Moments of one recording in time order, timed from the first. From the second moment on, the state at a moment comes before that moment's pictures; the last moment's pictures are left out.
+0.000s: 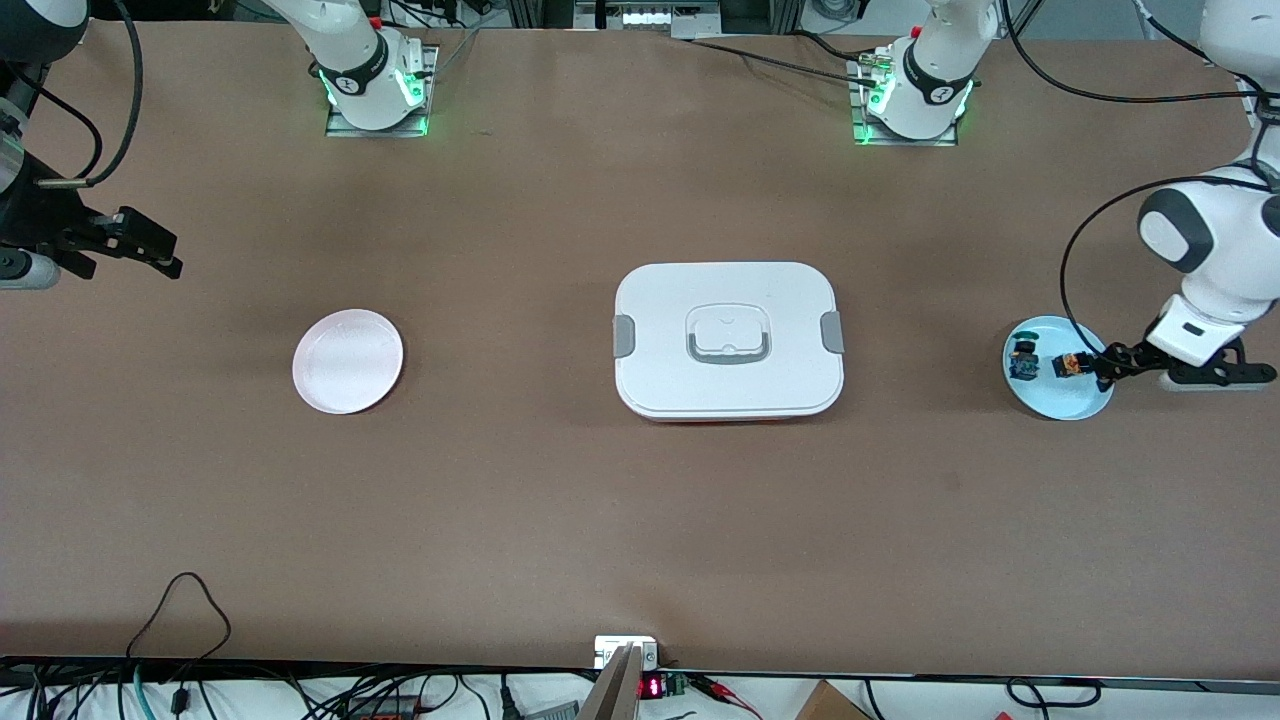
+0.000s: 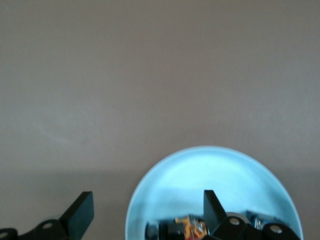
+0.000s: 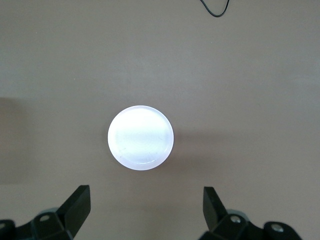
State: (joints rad) left arm 0.40 0.35 -0.01 -2.24 0.04 2.87 0.34; right arm 0.05 0.00 -0.07 -1.69 -0.01 1.73 -0.03
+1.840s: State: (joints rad) left arm 0.41 0.42 -0.03 -2.18 0.04 2.78 0.41; right arm 0.06 0.00 -0.06 -1.69 -0.01 1.71 -0.03
